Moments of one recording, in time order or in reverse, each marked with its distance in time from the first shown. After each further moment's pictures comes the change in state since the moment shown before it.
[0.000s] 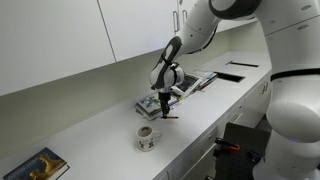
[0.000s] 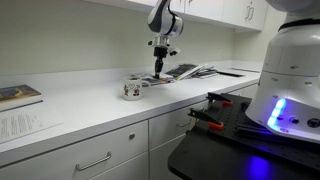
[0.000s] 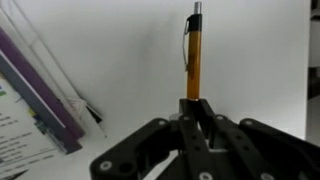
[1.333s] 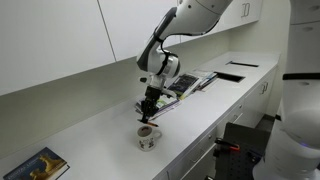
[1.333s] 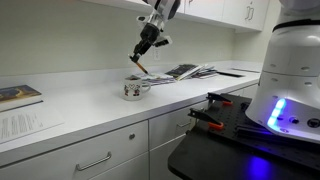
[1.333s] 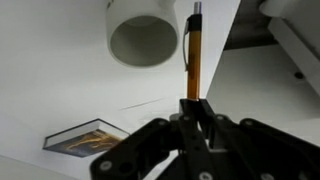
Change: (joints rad) arm 0.334 -0.264 -0.163 -0.120 0.691 -0.251 -0.655
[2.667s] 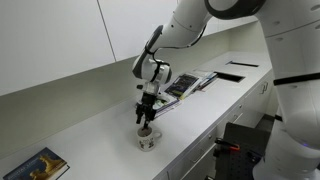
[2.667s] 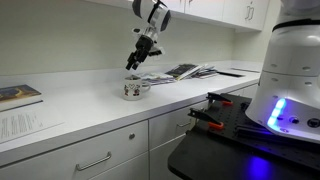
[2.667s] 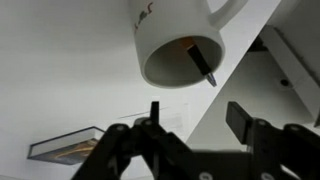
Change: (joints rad) arm 0.033 0.226 -0.059 0.199 -0.010 -0.074 -0.098
